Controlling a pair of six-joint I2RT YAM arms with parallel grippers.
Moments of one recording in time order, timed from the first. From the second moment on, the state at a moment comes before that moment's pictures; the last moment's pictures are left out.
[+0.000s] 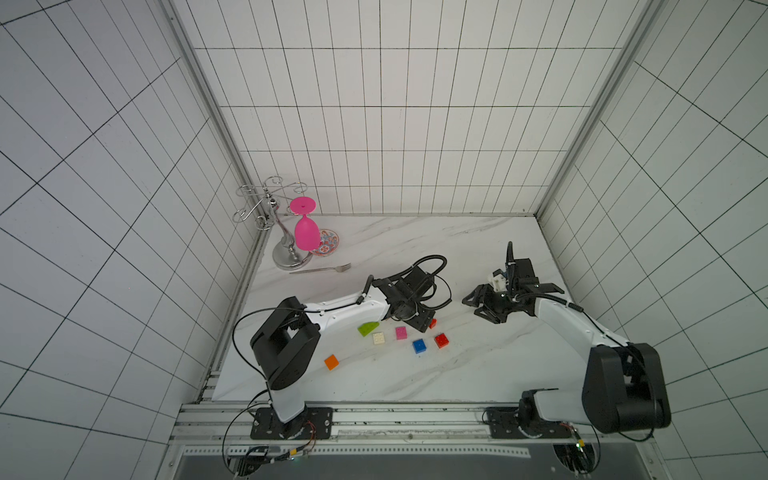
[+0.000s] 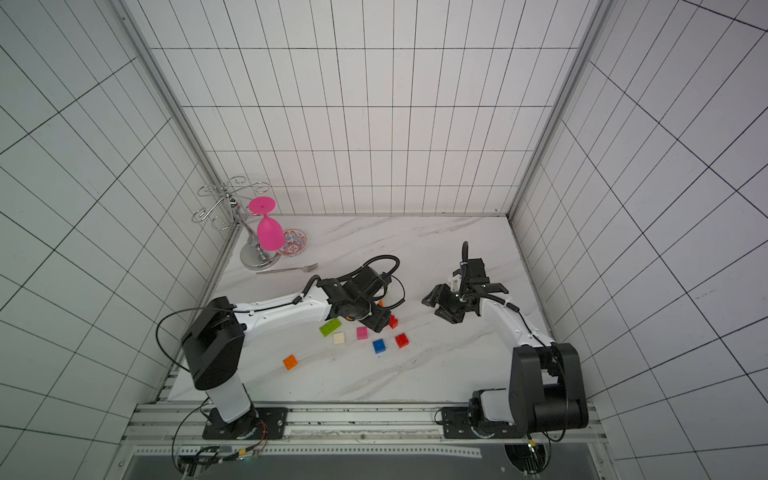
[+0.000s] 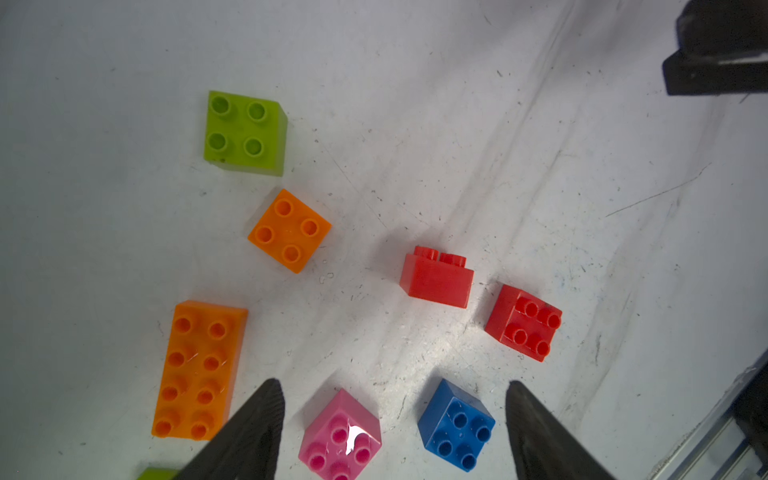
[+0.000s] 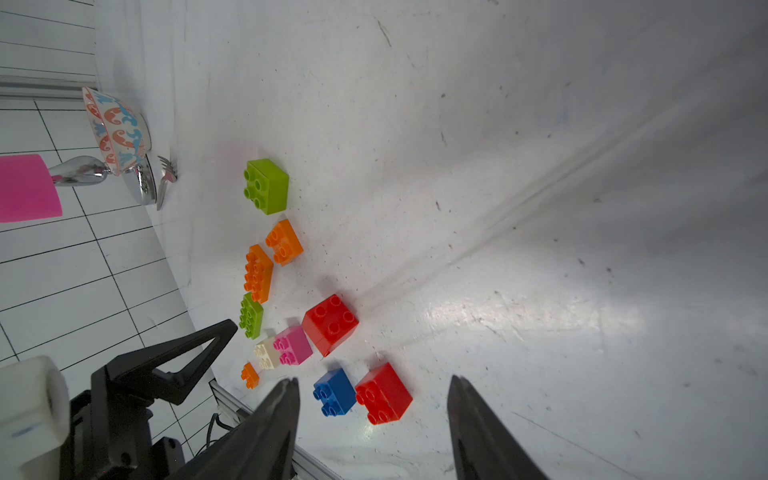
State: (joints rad) left arm -0.90 1.79 1.30 -0.61 0.07 -0.26; right arm 0.07 1.35 0.79 -0.57 -0.58 0.62
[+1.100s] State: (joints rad) left arm -0.94 2.11 1.61 -0.78 0.07 -0.16; right arm -0.01 1.35 0.76 -0.57 -0.69 0.56
